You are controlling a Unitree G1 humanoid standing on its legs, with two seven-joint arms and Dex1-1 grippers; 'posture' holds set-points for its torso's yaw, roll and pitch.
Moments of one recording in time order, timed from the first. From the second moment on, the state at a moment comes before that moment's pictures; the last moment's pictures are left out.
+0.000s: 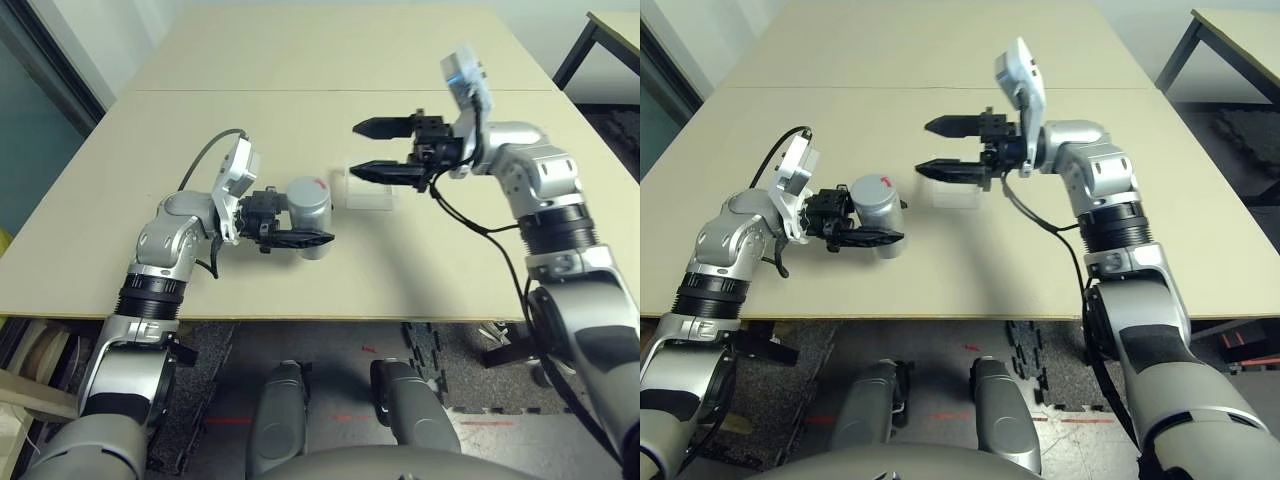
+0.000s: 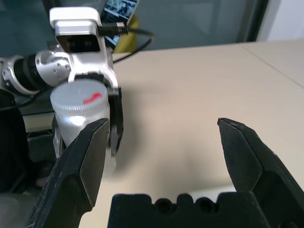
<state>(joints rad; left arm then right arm) -0.59 0.52 -0.06 0.21 -0.45 0.33 -1.46 -0.93 -0.46 0.06 0.41 0.42 0.40 1.31</state>
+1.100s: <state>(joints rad) -0.65 0.50 -0.07 0.33 -0.41 0.21 -1.44 -0.89 -0.30 0.24 0.02 0.39 0.67 1.07</state>
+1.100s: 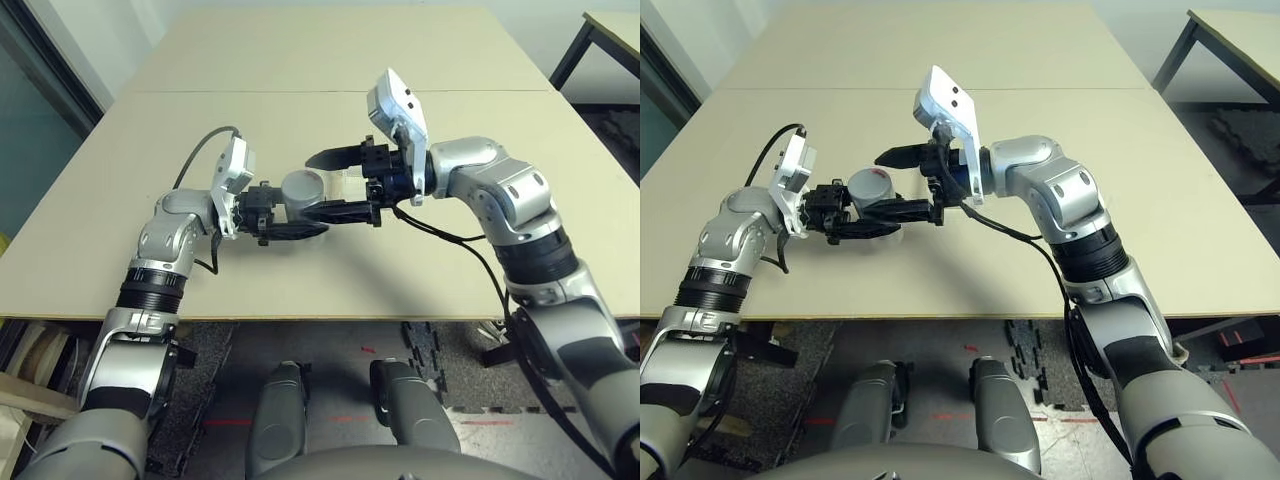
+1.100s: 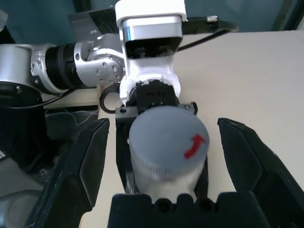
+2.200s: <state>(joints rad) -0.66 0.49 -0.07 0.38 -0.41 0.19 -1.41 -0.91 -0.37 0.23 0.07 0.43 0.66 1.02</state>
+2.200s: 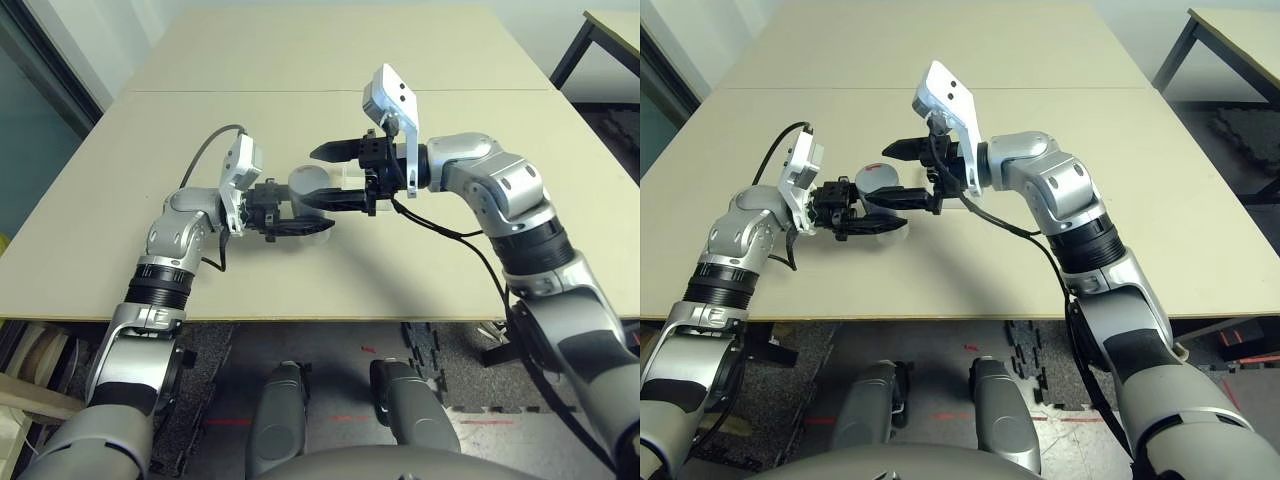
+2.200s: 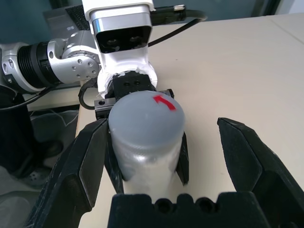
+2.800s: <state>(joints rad) -0.68 0.49 -0.06 0.45 -0.39 0.14 -1.45 -0.86 -0.46 0.13 0.03 0.46 0.74 0.99</state>
